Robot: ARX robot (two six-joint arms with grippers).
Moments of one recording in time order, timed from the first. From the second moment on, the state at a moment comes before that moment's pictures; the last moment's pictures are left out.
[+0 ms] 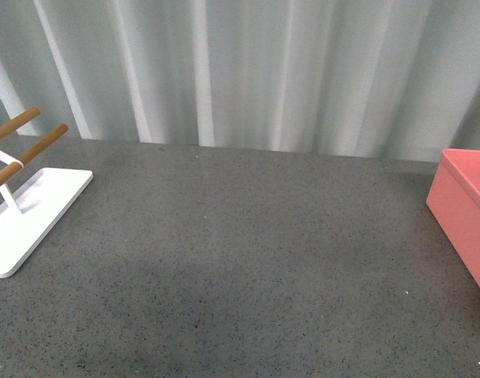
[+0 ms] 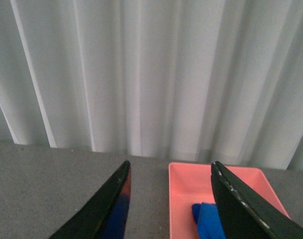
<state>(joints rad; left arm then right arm) 0.00 0.00 0.02 0.00 0.00 0.00 -0.13 0.56 0.36 0.21 -0.13 -0.03</state>
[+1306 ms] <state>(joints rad) 0.00 0.00 0.02 0.00 0.00 0.00 0.00 0.01 0.02 0.01 0.00 -0.01</state>
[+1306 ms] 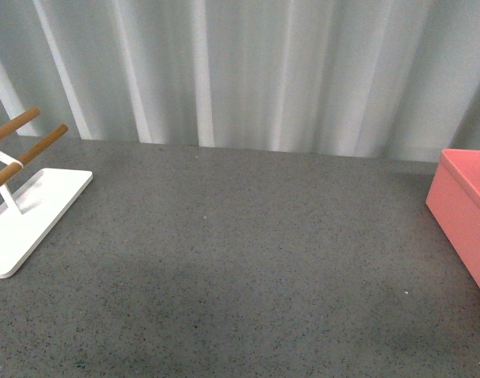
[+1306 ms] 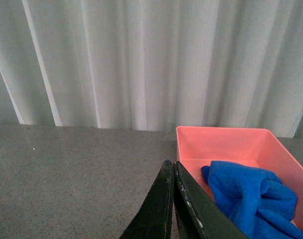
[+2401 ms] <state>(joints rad) 0.00 0.00 0.02 0.00 0.00 0.00 0.00 0.00 0.02 0.00 0.00 -0.01</state>
